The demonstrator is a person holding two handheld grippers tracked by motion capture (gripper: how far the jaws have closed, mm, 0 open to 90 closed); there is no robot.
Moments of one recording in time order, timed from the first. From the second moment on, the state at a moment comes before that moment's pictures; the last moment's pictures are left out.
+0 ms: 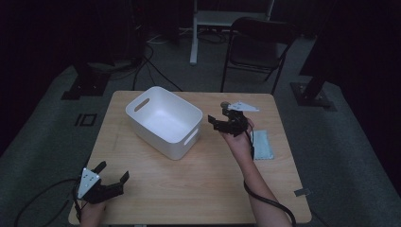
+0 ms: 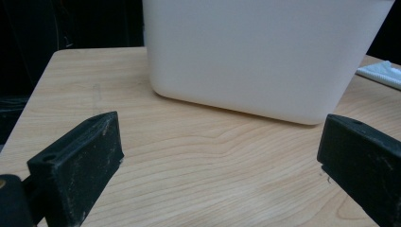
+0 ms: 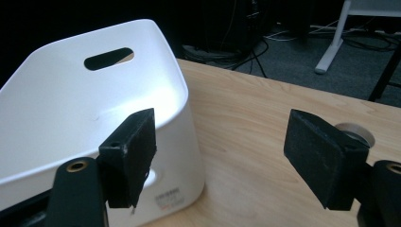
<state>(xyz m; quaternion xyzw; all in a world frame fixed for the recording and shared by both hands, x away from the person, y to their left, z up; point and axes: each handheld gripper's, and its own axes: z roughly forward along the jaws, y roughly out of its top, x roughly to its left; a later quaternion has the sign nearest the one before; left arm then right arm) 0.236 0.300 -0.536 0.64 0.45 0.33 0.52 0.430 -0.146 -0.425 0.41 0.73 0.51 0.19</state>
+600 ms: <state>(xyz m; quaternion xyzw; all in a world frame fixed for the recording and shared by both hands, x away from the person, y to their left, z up) 0.236 0.301 -0.536 0.64 0.45 0.34 0.52 0.466 -0.097 -0.431 0.43 0.75 0.48 0.18</state>
